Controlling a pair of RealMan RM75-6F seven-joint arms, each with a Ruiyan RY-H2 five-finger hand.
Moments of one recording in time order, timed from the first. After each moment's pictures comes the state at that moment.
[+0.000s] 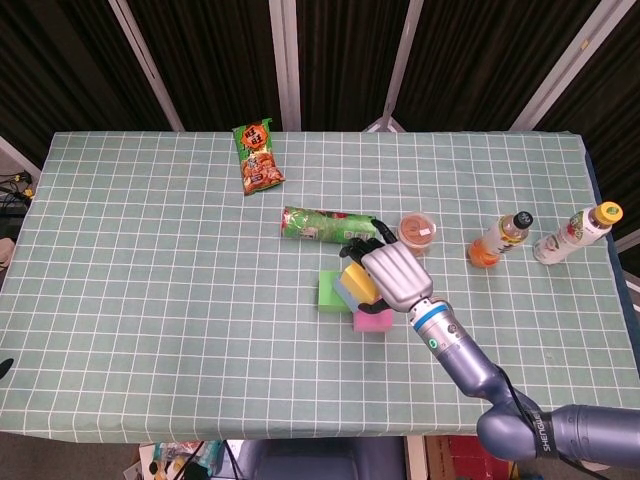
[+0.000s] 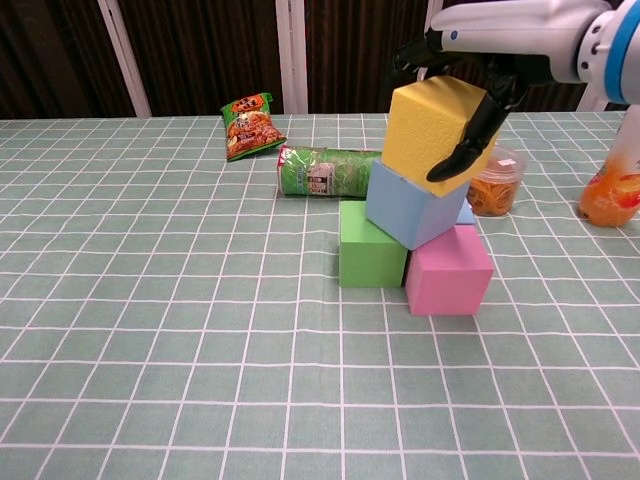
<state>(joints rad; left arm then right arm) 0.06 -1.02 -0.08 -1.74 1.40 1.63 0.03 0.87 -1.21 0.21 -1.94 -0.96 1.02 -0.47</state>
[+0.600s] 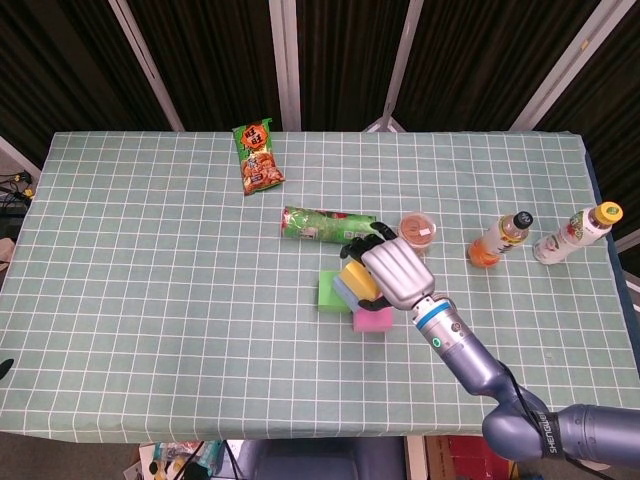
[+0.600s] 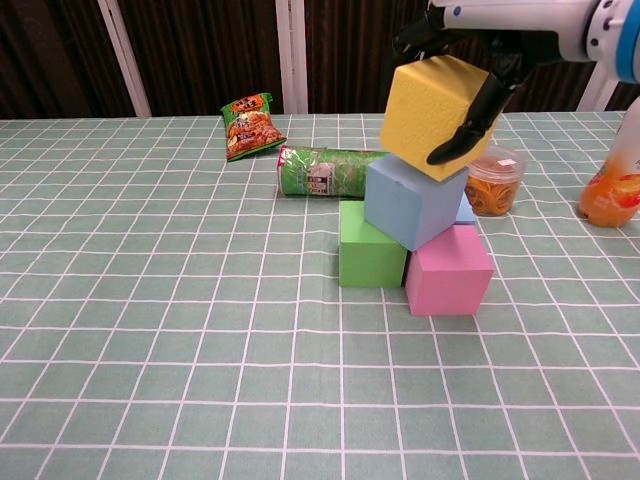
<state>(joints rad) 0.06 -1.02 -0.09 -1.75 1.40 1.63 0.03 0.87 -1.17 0.23 -1.96 -1.00 1.02 -0.43</state>
